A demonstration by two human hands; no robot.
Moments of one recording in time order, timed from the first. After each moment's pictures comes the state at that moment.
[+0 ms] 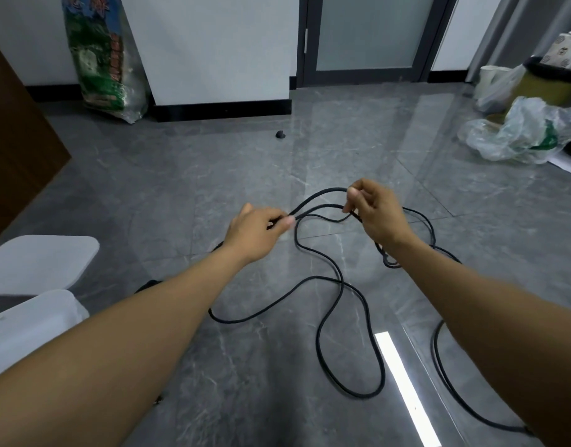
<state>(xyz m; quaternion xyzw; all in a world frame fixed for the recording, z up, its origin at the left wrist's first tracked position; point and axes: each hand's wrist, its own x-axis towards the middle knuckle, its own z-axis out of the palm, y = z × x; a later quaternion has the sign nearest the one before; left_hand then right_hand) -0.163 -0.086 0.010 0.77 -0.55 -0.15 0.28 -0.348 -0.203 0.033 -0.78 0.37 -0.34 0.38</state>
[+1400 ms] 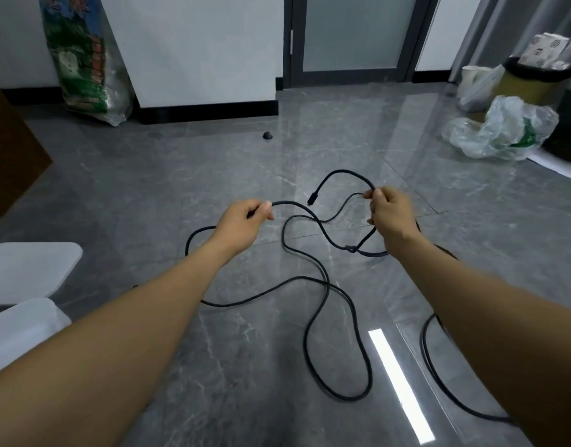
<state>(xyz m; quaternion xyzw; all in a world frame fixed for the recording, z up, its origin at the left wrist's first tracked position) -0.172 -0.092 0.023 0.74 -0.49 -0.23 0.41 -0.374 -0.222 0.028 -0.63 0.51 -0.40 0.43</state>
